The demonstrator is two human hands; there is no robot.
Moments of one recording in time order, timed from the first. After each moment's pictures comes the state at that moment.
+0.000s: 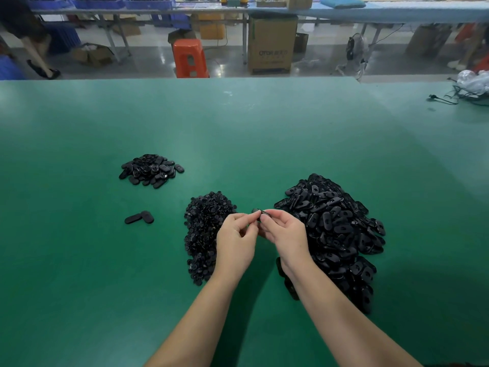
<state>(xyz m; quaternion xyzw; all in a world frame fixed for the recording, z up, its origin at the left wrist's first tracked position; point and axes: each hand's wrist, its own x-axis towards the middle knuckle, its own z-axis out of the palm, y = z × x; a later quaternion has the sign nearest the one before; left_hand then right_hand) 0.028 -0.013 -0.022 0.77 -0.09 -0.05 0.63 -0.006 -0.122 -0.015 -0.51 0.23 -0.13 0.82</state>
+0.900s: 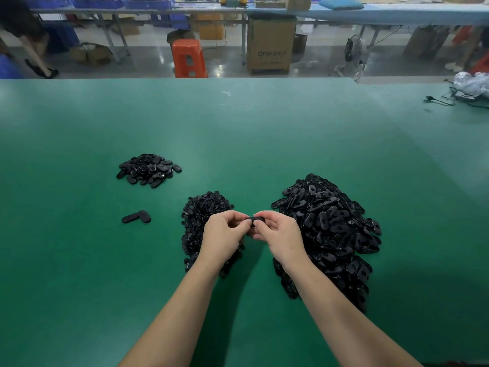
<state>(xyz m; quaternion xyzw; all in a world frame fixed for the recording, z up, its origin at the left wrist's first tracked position) 0.052 0.004 -0.014 0.81 -0.08 -0.13 0.57 -0.006 -0.128 -0.018 -0.68 0.20 -0.09 0.70</state>
